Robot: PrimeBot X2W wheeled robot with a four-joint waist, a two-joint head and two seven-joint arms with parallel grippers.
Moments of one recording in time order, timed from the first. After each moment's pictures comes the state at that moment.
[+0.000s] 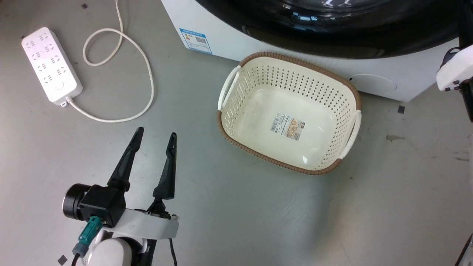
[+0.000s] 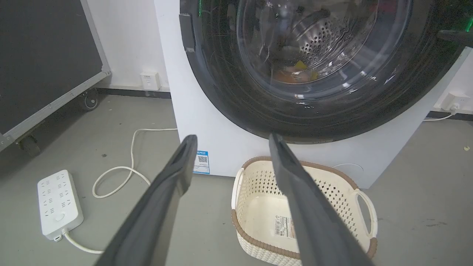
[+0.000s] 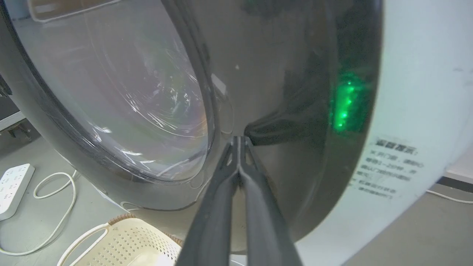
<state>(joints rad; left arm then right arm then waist) -0.15 0.10 -0.09 -0.04 -0.14 -0.13 -0.26 -0.91 -0.23 -0.18 0.60 0.02 0.14 -0.10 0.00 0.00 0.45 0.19</state>
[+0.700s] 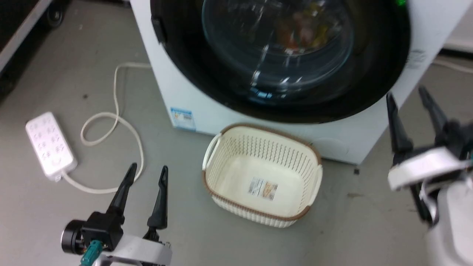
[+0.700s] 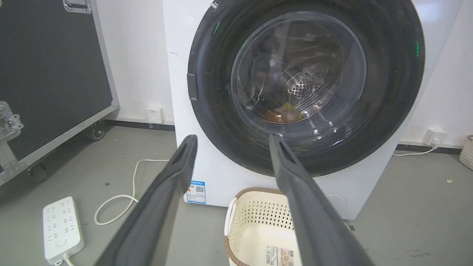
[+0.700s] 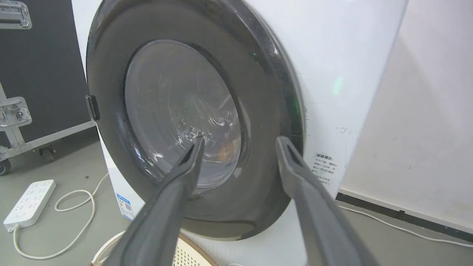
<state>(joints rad) -0.04 0.09 -0.05 0.01 -0.13 -0.13 -0.26 -0.46 -0.16 -0.07 0.34 0.05 0.13 -0.24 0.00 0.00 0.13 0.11</state>
